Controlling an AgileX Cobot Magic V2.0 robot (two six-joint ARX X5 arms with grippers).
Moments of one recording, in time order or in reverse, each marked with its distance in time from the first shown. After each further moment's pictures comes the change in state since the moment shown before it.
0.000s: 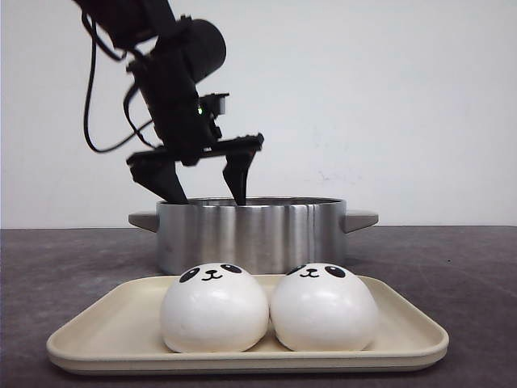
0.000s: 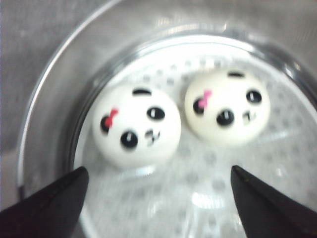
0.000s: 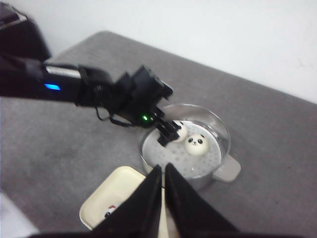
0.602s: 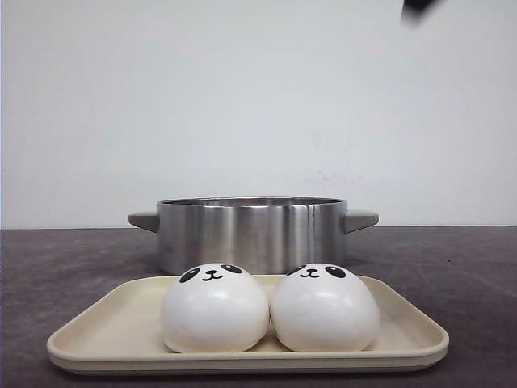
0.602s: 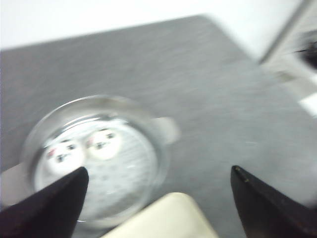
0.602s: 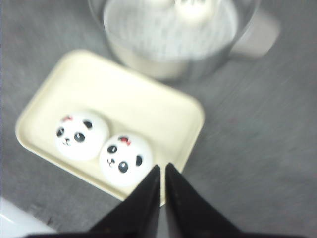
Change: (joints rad) left arm -0.291 -0.705 0.002 -0.232 -0.019 -0.046; right arm -0.001 0.065 -0.763 0.322 -0.029 0.234
